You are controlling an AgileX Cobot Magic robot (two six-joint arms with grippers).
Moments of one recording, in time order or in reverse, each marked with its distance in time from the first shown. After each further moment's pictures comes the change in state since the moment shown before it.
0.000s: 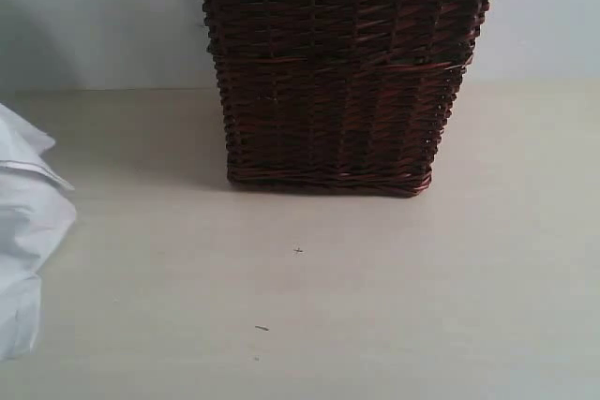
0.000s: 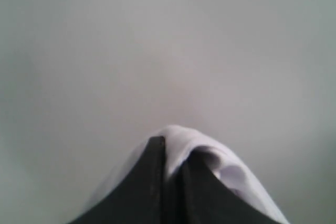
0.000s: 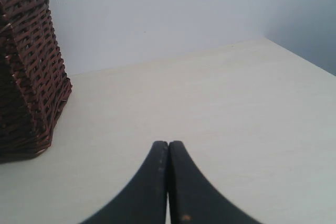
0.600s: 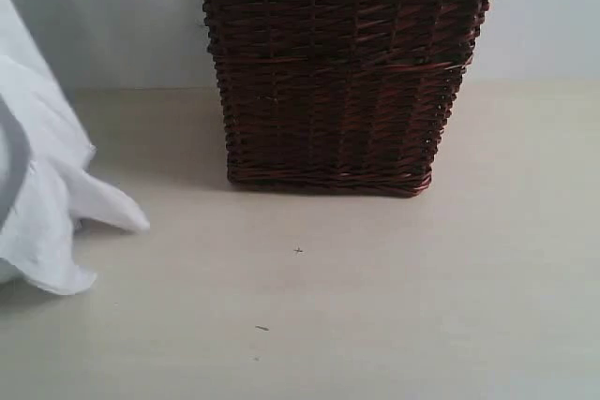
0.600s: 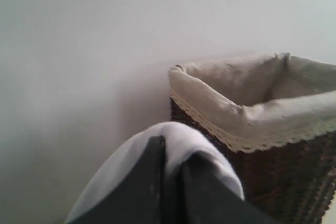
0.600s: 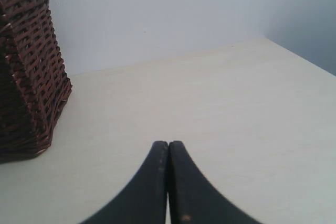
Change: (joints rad) left arm -0.042 -0.019 0.074 0.025 0.670 -0.332; right arm 0.000 0.000 0.000 0.000 0.000 0.000
